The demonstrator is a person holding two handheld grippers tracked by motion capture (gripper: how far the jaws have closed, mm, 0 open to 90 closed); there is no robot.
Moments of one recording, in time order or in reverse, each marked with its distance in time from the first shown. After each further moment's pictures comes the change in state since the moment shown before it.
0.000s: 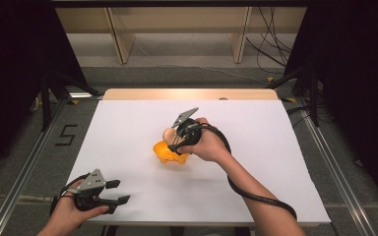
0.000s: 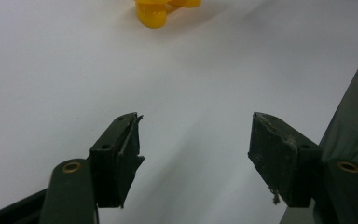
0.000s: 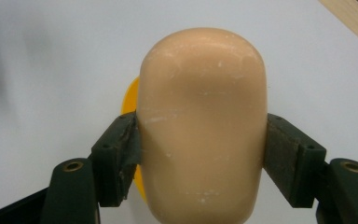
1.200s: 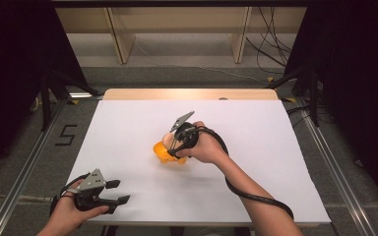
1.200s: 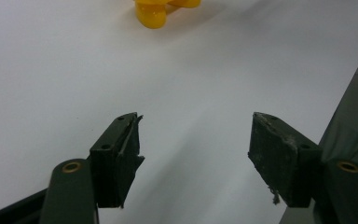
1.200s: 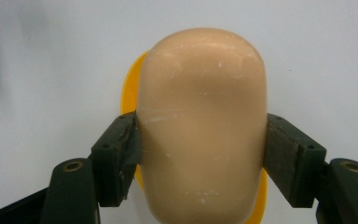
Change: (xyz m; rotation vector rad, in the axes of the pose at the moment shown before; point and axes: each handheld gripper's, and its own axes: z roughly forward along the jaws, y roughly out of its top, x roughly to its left) left arm -0.001 0.000 0.001 -0.003 -0.005 -0.027; right arm 0.002 -0.007 0.017 0.060 0.029 0.009
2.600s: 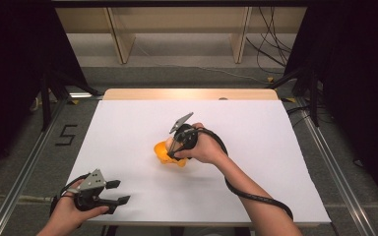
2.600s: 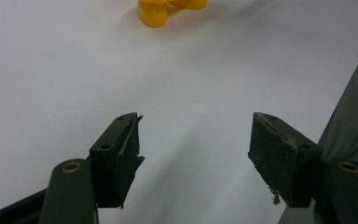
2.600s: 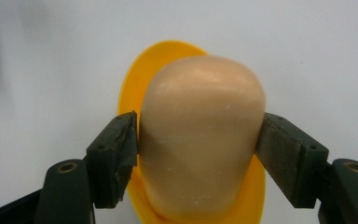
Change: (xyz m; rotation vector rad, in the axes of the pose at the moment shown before) left arm 0.002 0.000 0.000 0.011 0.000 0.028; right arm 0.001 -0.002 0.006 0.007 0.026 0.022
